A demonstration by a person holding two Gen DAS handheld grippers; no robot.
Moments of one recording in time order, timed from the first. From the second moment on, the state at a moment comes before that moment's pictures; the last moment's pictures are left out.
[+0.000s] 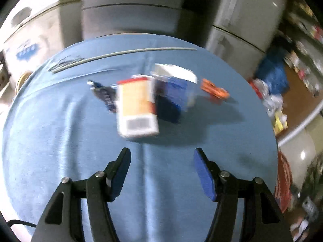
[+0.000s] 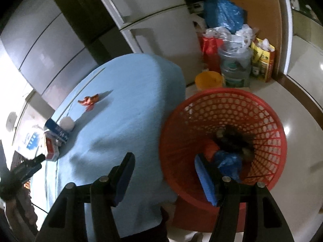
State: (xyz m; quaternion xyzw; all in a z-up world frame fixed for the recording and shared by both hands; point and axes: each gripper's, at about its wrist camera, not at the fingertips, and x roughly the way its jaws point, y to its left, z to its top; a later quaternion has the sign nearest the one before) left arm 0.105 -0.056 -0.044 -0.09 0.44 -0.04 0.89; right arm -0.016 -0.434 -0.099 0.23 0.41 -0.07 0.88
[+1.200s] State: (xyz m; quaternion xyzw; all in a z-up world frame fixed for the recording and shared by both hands) left arm 0.094 0.006 -0.059 -0.10 0.44 0.01 0.90; right arm 0.093 -0.231 -0.063 0.10 0.41 0.12 0.90
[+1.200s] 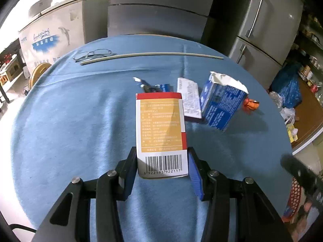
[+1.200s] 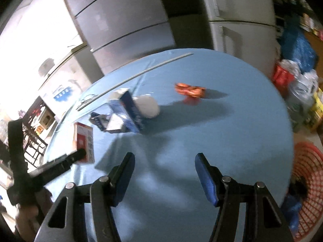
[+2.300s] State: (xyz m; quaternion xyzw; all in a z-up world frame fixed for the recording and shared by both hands) left arm 0.083 0.031 -0.069 -0.11 0.44 0.03 0.89; right arm 0.203 -0.145 -0.084 0.06 0.41 0.08 0.91
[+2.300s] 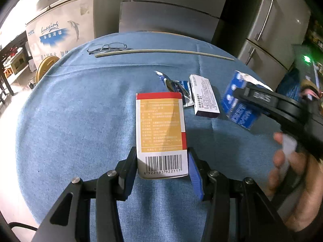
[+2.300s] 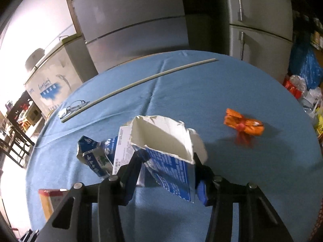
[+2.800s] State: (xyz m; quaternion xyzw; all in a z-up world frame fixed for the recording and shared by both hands) left arm 0.070 0.018 -0.065 -0.09 0.43 0.03 0.89; right arm 0.096 -0.190 -0.075 0.09 0.41 0.12 0.90
